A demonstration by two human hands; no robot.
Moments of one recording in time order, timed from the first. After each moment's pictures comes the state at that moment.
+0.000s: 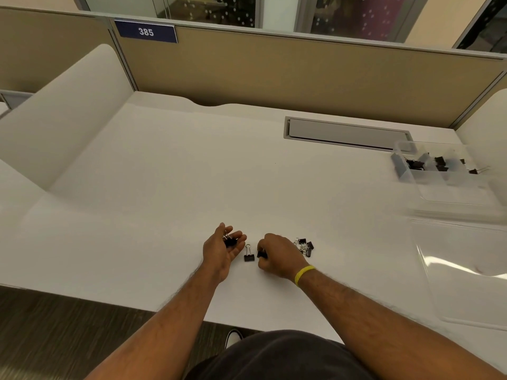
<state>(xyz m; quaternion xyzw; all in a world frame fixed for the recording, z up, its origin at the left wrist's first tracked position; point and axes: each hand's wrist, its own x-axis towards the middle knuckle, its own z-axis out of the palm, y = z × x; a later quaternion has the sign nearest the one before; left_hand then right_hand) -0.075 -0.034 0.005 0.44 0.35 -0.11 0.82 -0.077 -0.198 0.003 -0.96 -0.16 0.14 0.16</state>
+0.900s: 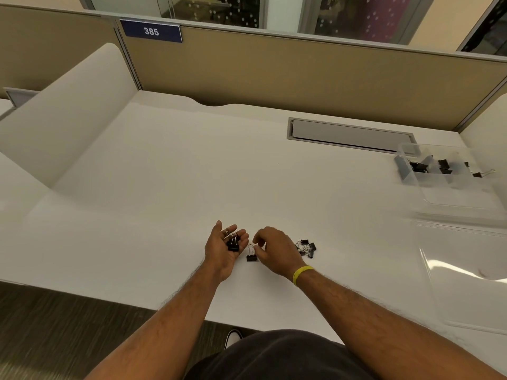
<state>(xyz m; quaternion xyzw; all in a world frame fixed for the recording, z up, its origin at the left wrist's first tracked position) -0.072 -0.031 0.008 0.37 0.35 -0.14 0.85 -0.076 -0.186 0.008 -0.95 -0.13 0.07 0.29</state>
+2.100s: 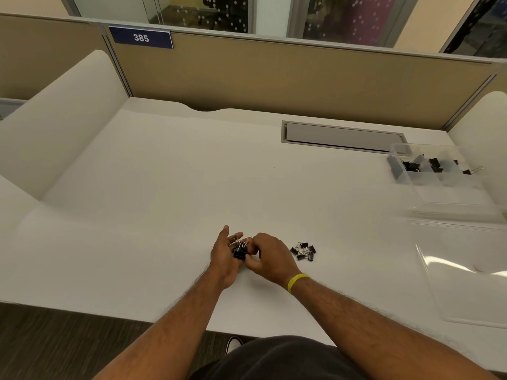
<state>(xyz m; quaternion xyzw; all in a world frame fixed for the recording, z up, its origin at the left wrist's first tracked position) -0.068 -0.035 0.002 0.43 0.33 -0.20 0.82 -0.082 -0.170 0.007 -0.94 -0.12 0.02 0.33</state>
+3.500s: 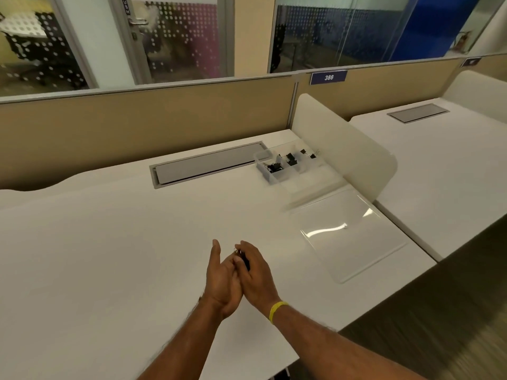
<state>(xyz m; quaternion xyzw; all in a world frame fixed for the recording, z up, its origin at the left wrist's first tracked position) -0.071 -0.223 0.061 0.36 0.06 -0.46 0.81 -0.110 -0.306 0.011 -0.80 0.20 -0.17 0.53</state>
